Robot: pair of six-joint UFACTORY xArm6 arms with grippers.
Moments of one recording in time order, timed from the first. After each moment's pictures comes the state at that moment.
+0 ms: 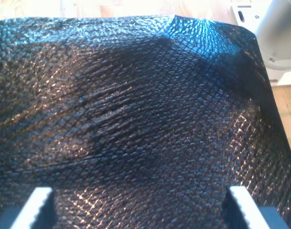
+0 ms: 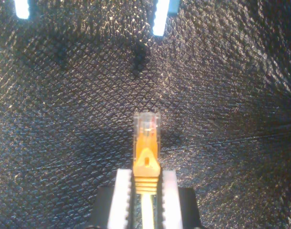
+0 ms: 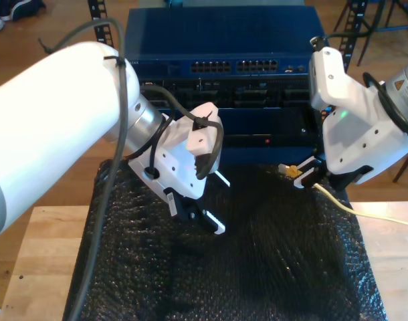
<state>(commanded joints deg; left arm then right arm) -11.3 -17.3 -49.8 -44.3 76.3 -263.4 5.1 -29.5 -47.4 33.9 71.7 -88.1</state>
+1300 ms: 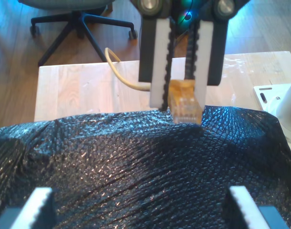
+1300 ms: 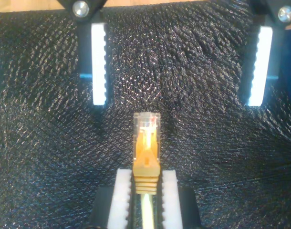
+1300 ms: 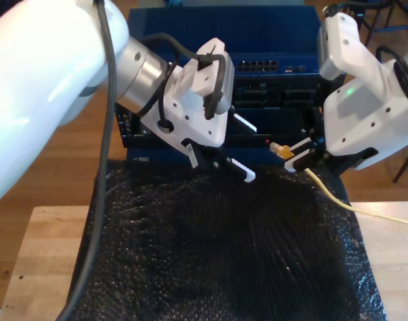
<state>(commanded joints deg) -11.0 -16.4 -58.3 -53.4 78.1 -262.7 4.8 -33.5 -50.0 39.4 76.3 -84.1</state>
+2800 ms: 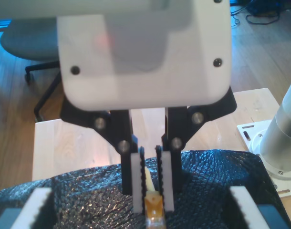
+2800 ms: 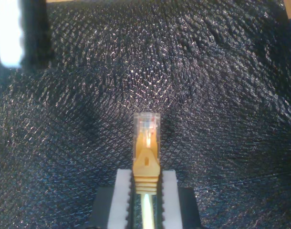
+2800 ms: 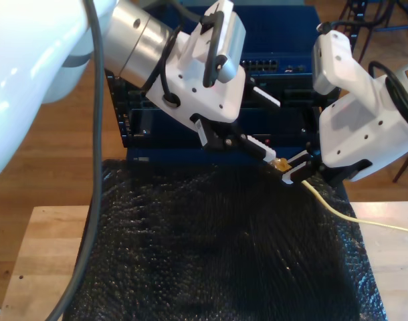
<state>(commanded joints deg) -12.0 -16.0 -63.9 -57.9 84.1 -262.9 5.1 -33.0 -47.8 39.4 75.8 -84.1</state>
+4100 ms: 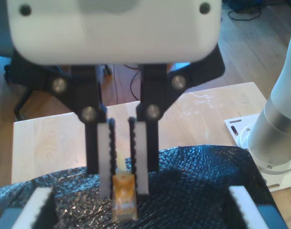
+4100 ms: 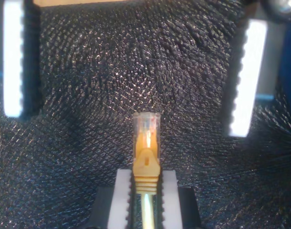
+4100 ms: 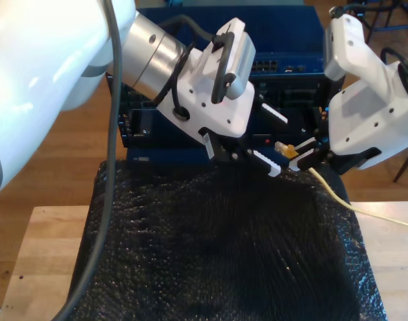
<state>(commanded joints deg) -13.1 -15.3 -61.5 -57.5 84.2 -260.7 3.6 -33.4 -49.6 39.5 75.9 -84.1</state>
